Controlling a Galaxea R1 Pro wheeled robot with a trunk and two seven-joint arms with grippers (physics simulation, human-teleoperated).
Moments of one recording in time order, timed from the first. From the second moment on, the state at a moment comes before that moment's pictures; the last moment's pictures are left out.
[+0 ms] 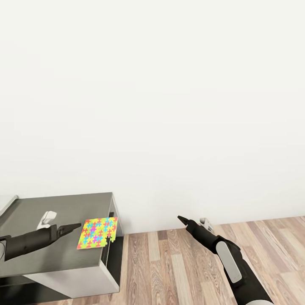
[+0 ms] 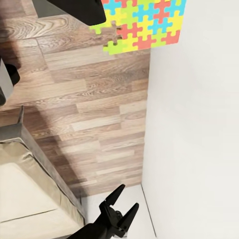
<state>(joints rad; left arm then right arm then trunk) -0.25 0.45 0.28 -1.40 0.57 1.04 -0.83 -0.41 0.00 -0.08 -1.01 -0.72 0.52 0.25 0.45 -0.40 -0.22</state>
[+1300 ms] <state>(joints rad) -0.25 0.45 0.29 -1.40 0.57 1.04 -0.88 -0.41 0.00 -0.08 -1.01 -0.72 0.52 0.31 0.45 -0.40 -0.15</state>
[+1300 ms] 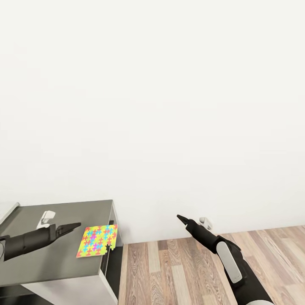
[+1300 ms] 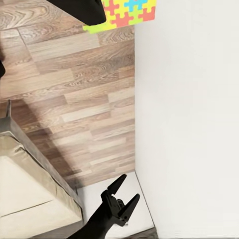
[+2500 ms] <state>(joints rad) -0.25 0.45 0.29 -1.40 0.57 1.04 -0.89 -0.41 0.01 -0.08 -1.01 -0.71 0.52 0.32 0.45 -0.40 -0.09</state>
